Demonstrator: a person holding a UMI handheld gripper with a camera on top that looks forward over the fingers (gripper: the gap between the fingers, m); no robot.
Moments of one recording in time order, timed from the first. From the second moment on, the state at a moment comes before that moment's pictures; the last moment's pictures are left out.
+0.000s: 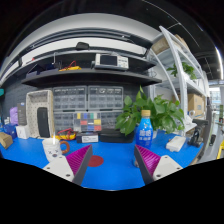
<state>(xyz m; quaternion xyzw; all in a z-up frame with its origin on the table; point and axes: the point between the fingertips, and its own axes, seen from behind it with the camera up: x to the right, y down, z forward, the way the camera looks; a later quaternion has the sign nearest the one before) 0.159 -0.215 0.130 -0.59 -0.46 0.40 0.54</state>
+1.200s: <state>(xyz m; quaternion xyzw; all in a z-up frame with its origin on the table) 0.058 -0.093 0.107 -0.49 -0.55 0.43 0.52</state>
